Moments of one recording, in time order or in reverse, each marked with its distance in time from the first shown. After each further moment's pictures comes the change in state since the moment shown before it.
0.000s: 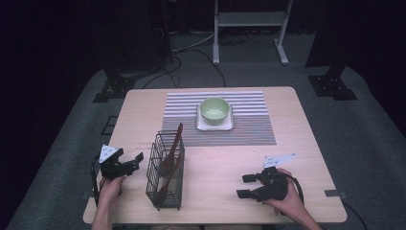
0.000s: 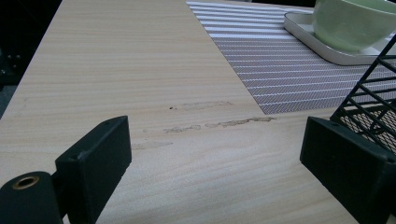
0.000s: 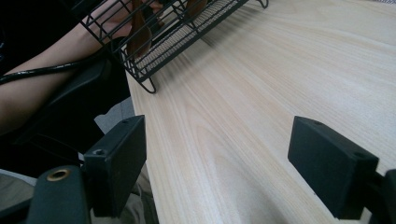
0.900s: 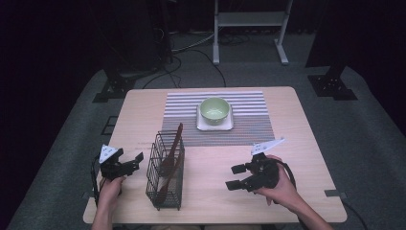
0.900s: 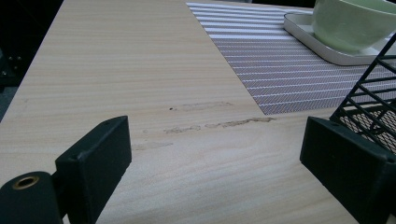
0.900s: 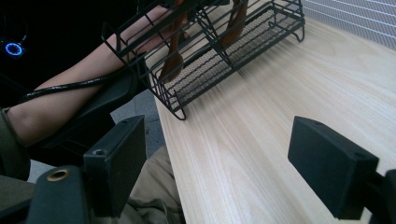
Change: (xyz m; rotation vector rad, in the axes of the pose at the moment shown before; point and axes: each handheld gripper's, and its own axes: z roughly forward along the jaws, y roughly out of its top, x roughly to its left) left arm 0.000 0.000 0.000 -0.004 -0.001 0.001; right arm 0.028 0.057 0.008 0.061 0.051 -0.041
